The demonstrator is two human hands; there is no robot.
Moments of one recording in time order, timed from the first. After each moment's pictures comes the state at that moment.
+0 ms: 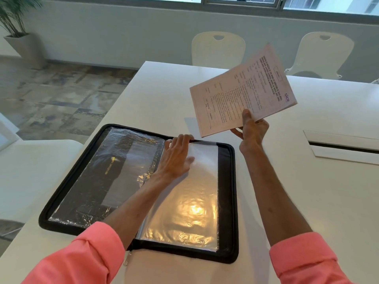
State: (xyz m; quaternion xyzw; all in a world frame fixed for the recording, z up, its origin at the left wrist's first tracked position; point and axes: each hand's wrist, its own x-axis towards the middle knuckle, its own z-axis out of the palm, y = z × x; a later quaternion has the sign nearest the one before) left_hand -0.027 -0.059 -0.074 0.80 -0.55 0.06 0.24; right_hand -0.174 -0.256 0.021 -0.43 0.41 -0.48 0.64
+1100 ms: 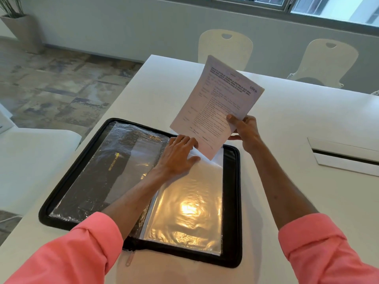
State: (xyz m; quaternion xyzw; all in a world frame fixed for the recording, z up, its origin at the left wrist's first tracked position) left_hand -0.004 -0.055 -0.077 0.78 -0.58 0.04 0.25; right_hand -0.147 -0.281 0.003 -0.67 0.36 -0.27 0.59
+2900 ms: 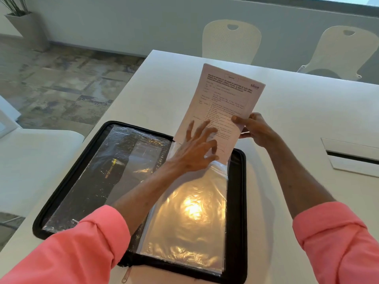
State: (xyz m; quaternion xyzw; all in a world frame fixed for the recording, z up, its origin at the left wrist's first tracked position) left_hand -0.004 -0.112 -0.063 0.73 -0.65 0.04 0.19; right_hand -0.137 -0.349 -0.009 -0.69 0.32 -0.13 0.64
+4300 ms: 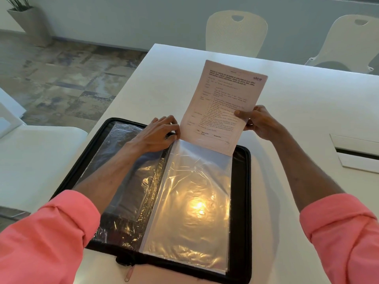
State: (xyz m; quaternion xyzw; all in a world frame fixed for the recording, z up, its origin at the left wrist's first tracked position) left_hand 0.129 -0.053 -0.066 0.75 -0.65 -0.02 0.15; right_hand -0.125 -0.369 -0.017 -0.68 0.27 -0.12 0.67
